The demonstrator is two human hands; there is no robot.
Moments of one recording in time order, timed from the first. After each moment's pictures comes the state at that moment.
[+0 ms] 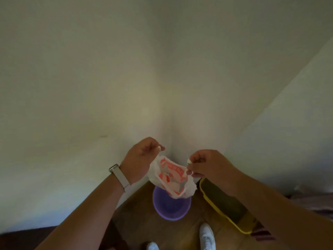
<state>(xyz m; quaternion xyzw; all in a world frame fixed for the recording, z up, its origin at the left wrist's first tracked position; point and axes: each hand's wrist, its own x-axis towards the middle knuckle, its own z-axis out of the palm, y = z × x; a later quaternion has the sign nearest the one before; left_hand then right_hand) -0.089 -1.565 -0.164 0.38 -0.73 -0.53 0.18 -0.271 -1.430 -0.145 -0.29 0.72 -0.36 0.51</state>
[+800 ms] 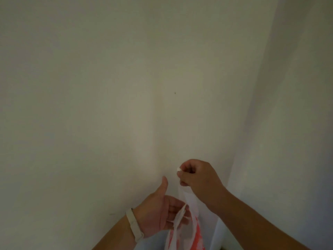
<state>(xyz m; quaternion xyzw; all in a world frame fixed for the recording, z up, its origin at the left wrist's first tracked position) -0.136 -1.536 0.002 0.30 -0.48 -0.82 -0.01 -0.268 -1.452 0.072 -0.43 0.68 -0.53 0.26</state>
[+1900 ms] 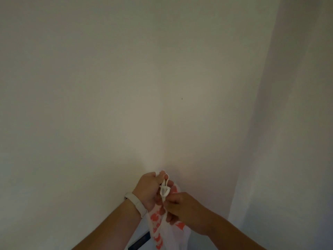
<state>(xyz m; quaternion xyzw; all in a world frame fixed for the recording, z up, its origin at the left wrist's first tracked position) -0.132 -1.555 0.045 0.44 -0.48 -0.70 0.30 -0.239 -1.465 0.013 -0.49 0.58 -0.39 0.51</state>
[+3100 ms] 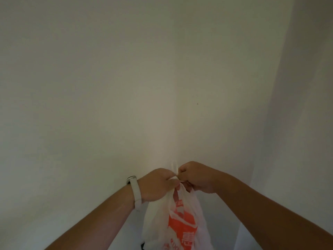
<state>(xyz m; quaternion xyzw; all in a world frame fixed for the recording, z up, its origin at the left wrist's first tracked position) -0.082 -1.547 0.095 0.32 -0.88 -0.34 0.10 -0.247 -1.504 0.087 -0.52 0.63 -0.32 0.48</state>
